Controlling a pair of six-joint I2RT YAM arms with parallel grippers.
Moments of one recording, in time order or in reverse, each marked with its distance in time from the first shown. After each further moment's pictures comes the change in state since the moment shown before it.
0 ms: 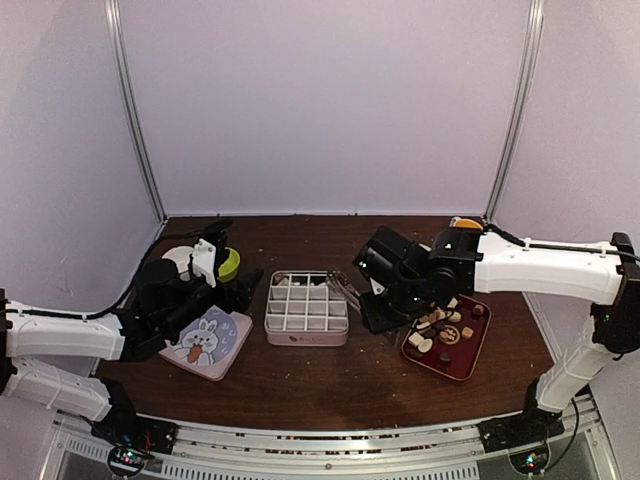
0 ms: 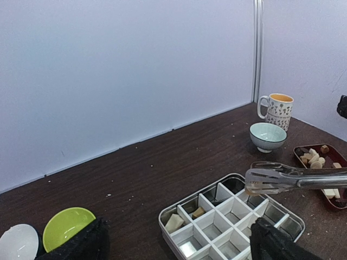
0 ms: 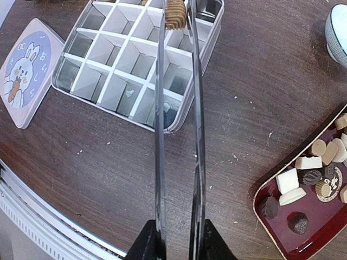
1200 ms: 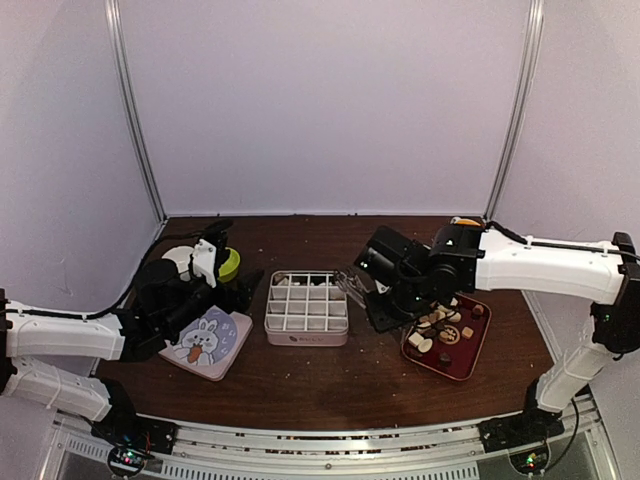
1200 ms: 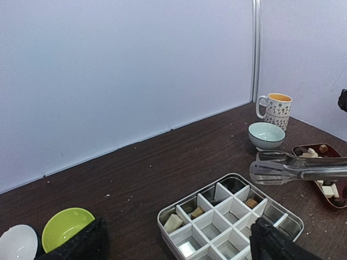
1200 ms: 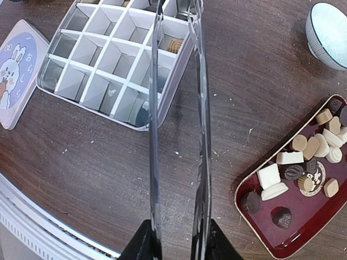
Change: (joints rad) left arm 0.000 0.000 0.000 0.000 0.006 0.001; right arm 0.000 0.008 0.024 -0.067 0.057 -0.003
